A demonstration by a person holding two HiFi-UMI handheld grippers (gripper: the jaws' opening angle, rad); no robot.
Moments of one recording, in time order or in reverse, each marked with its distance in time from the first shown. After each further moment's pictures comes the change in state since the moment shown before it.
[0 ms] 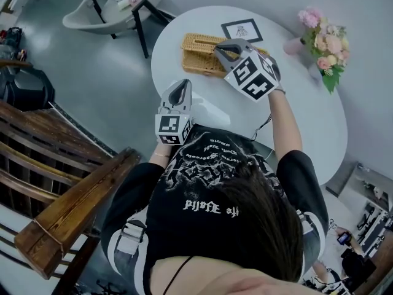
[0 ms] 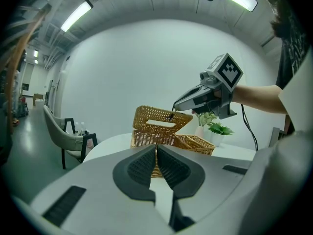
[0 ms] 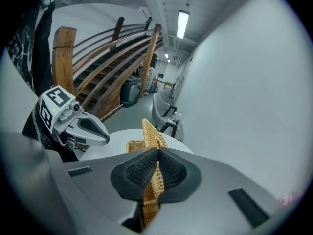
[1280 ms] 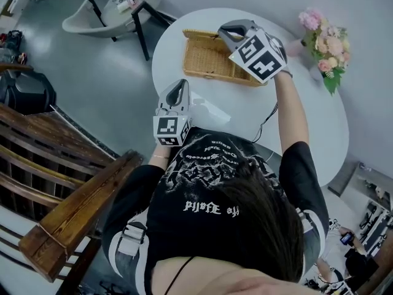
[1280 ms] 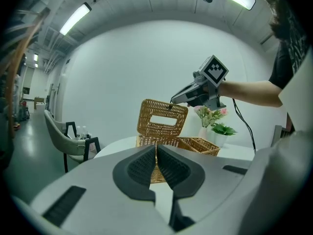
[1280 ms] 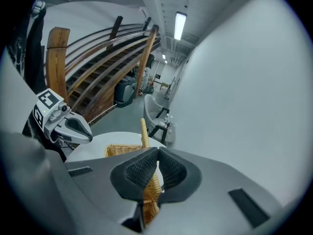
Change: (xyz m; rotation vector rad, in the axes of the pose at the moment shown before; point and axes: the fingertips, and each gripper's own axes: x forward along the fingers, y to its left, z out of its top) left arm 0.004 0.015 0.014 0.023 -0.012 0.016; right arm 0.003 -0.064 0.023 -0.012 -0.009 -0.058
